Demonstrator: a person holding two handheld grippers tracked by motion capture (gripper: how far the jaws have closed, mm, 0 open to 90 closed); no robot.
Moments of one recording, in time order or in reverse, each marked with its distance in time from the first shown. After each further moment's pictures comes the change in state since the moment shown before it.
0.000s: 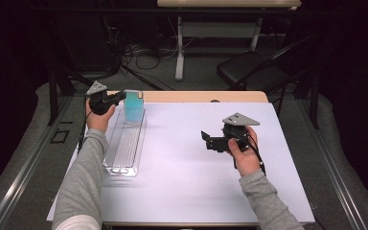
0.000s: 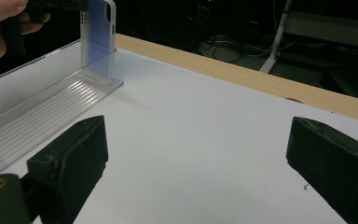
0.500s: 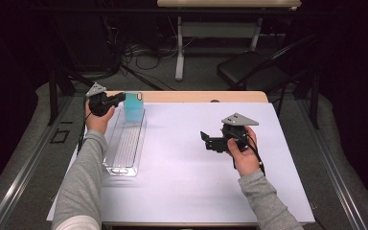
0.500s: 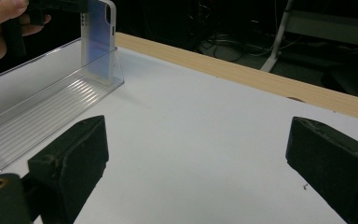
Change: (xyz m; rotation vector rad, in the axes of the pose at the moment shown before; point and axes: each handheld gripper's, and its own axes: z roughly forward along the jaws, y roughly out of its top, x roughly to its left) left arm 0.002 -0.004 0.000 0.005 -0.001 0.004; right arm 0.001 -0.001 0.001 0.007 0.001 0.001
